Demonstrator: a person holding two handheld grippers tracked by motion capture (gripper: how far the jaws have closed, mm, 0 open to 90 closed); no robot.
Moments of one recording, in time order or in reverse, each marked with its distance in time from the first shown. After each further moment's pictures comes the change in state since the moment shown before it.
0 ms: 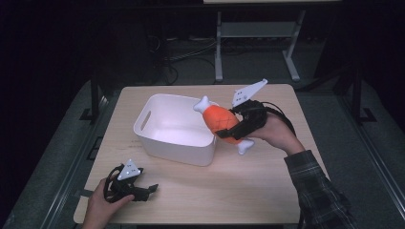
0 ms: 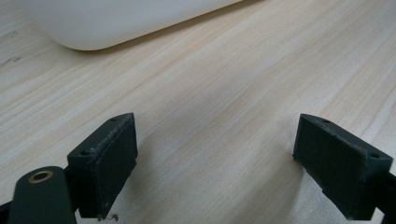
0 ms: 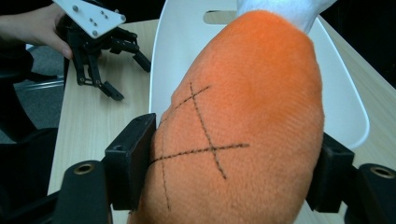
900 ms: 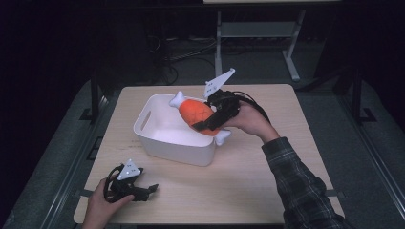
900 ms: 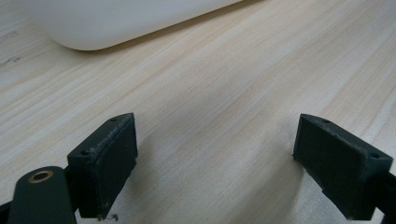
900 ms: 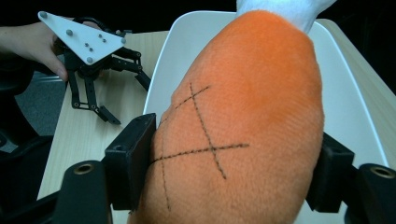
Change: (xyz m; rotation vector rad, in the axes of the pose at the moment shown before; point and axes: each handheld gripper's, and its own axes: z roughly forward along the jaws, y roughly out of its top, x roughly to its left) left arm 0.000 0.000 0.000 0.000 0.000 0.000; right arm -0.012 0.050 0.050 0.028 0.070 -0.071
